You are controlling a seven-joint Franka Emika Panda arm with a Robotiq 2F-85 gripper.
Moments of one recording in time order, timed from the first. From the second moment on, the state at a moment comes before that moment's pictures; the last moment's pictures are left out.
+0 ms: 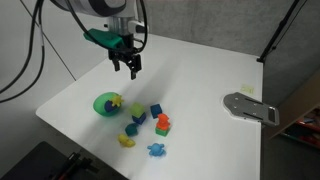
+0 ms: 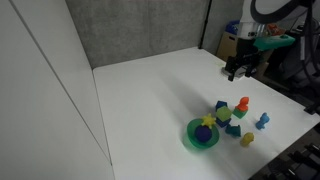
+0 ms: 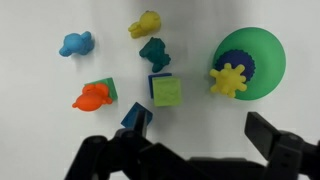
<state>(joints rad) 0.04 0.21 -0.01 -2.04 0.04 2.02 0.17</state>
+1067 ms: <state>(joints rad) 0.04 -0.07 0.00 -2.02 -0.04 1.91 0.20</state>
